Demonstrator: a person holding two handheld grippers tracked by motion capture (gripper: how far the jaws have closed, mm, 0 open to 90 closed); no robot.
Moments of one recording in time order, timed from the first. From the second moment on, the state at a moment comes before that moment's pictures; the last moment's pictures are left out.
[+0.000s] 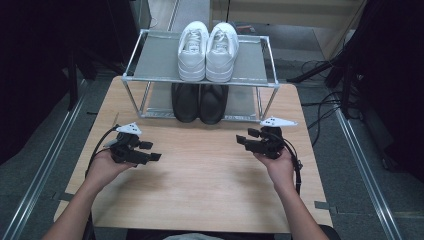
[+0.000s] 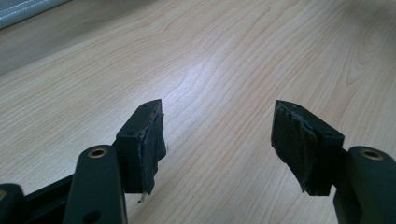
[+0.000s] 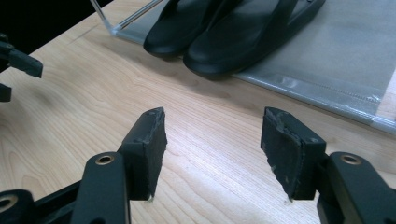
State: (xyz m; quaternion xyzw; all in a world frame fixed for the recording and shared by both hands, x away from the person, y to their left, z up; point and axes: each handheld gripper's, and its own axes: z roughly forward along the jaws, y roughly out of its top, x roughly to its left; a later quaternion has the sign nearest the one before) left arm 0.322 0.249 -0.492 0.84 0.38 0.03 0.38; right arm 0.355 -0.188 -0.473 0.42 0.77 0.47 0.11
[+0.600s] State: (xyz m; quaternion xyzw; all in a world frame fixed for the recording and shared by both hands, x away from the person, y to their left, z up) left arm 0.323 0.249 -0.494 0.84 0.39 0.03 0.38; right arm 0.356 -0.184 -0.476 0.42 0.78 0.45 0.13
